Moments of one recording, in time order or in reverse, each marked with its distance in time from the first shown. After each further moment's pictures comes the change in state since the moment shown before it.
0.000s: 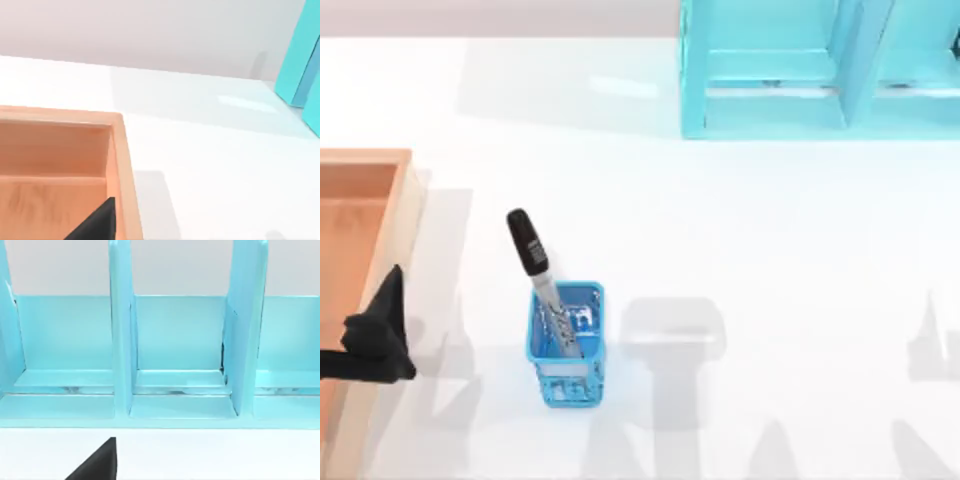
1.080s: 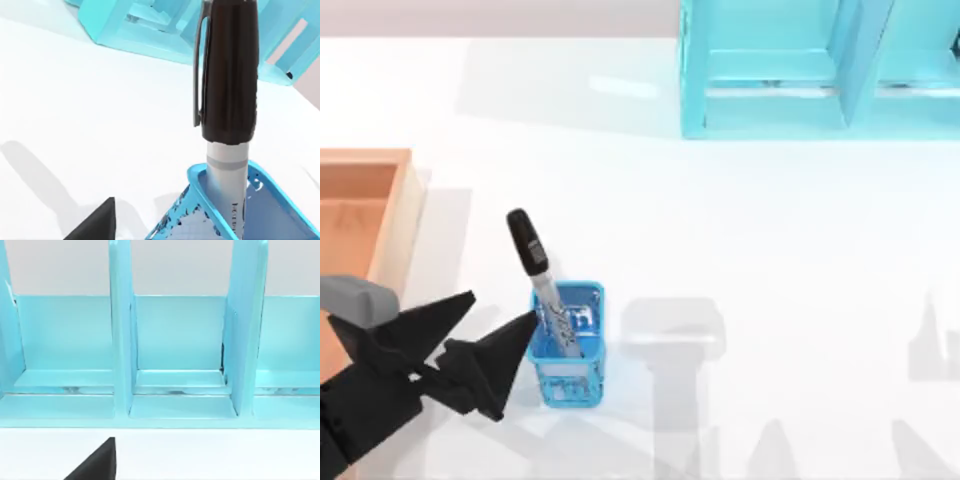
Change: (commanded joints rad) left arm -0.176 0.980 -0.077 0.952 0.345 -0.302; right arm 0.000 0.000 0.000 0.000 0.000 0.000
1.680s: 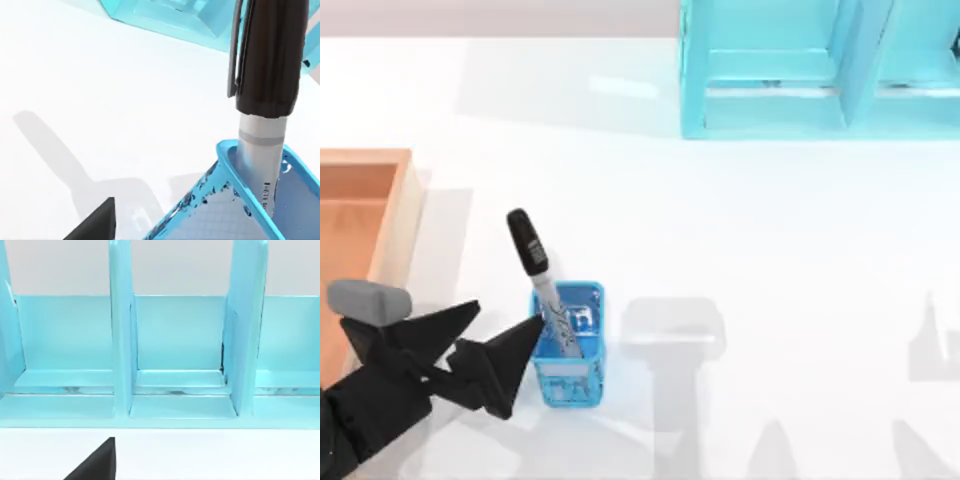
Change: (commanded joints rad) left arm -0.042 0.117 0.116 0.006 -0.039 -0.011; right arm 0.000 0.000 0.000 0.000 0.000 0.000
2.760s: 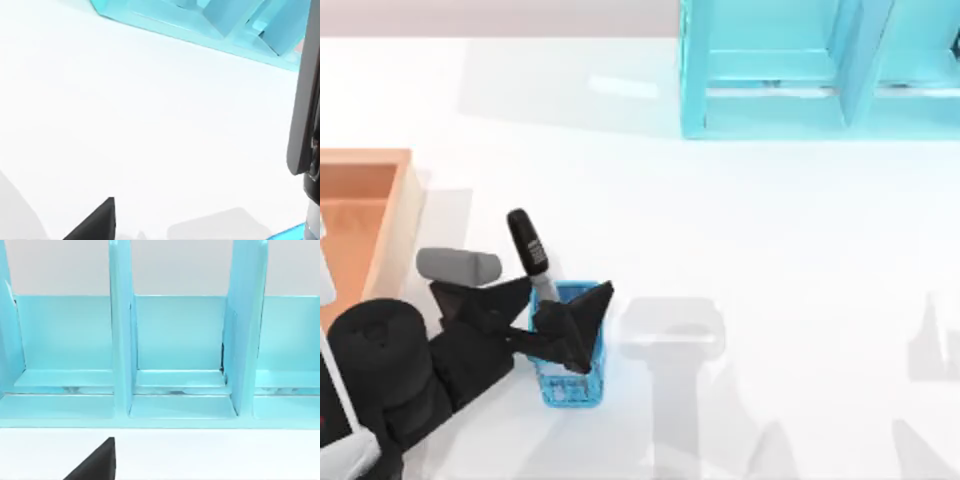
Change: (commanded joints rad) left arm -0.195 0.375 0.232 0.162 -0.185 -0.043; right arm 0.000 0.000 0.000 0.000 0.000 0.000
